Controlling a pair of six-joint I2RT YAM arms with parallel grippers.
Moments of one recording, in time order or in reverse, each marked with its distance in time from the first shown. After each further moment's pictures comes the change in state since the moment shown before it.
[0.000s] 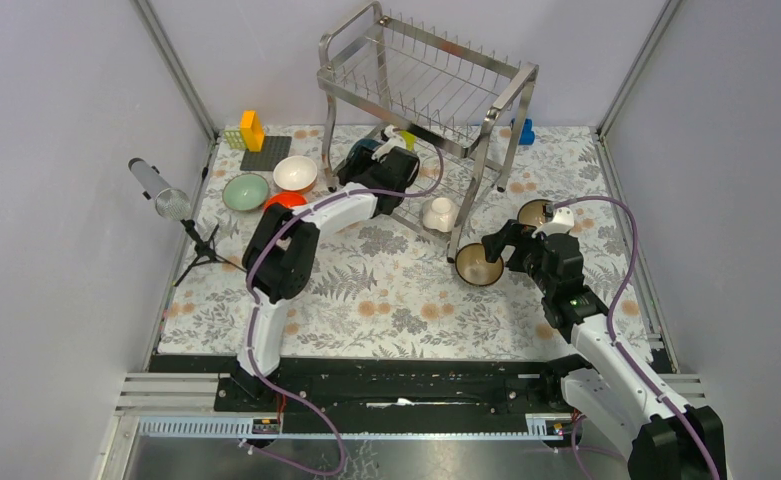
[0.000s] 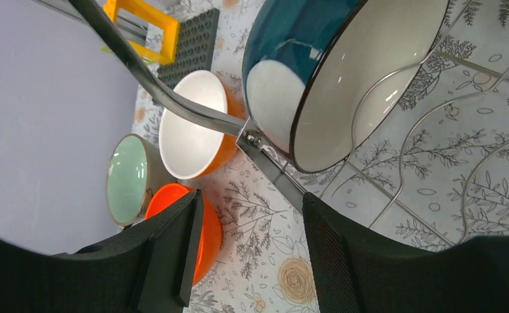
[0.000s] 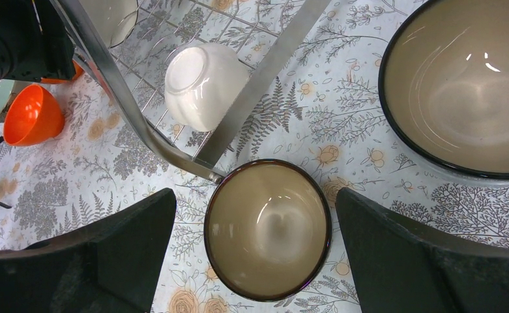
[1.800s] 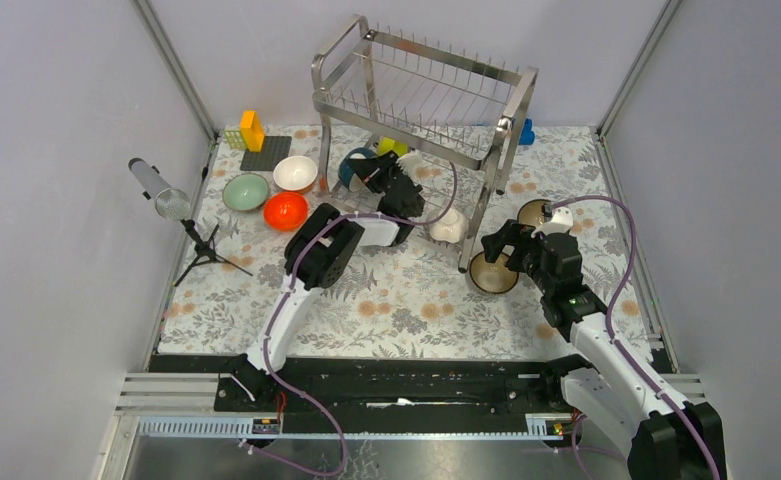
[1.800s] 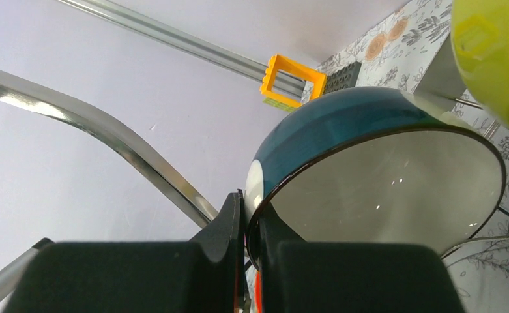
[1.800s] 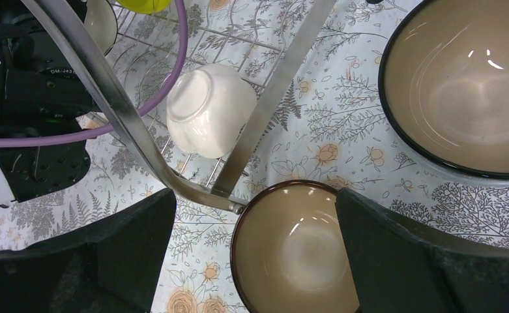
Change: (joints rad) left arm -0.050 0.340 -0.010 1.500 -0.335 1.444; right arm 0.000 0.016 -0.002 0.008 0.000 0.000
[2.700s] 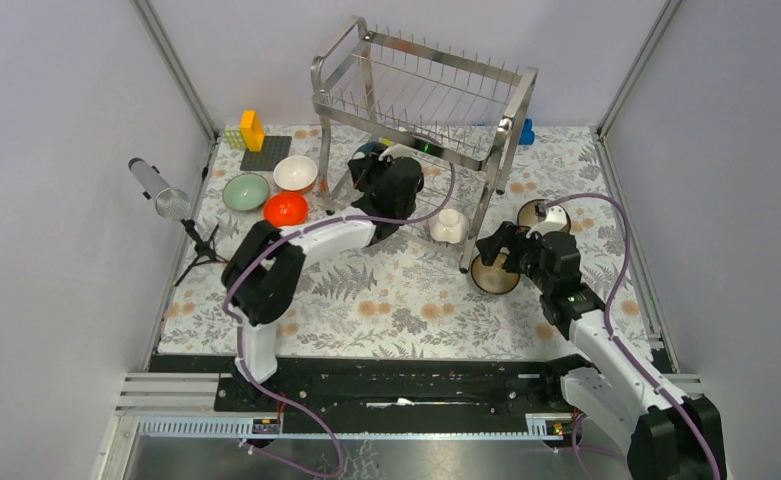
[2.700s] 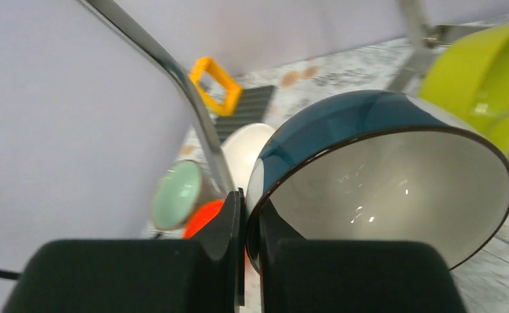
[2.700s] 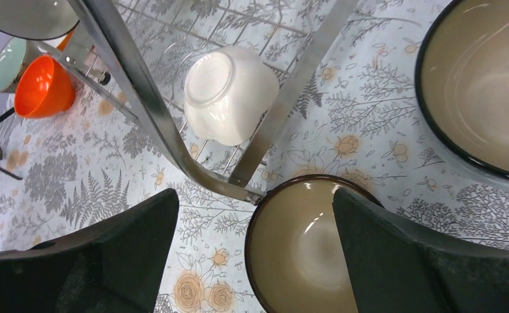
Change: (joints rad) left arm -0.074 -0.482 -0.247 -0.751 0.047 -0.980; right arm 0.000 0.005 0.001 0.002 -0.069 -0.013
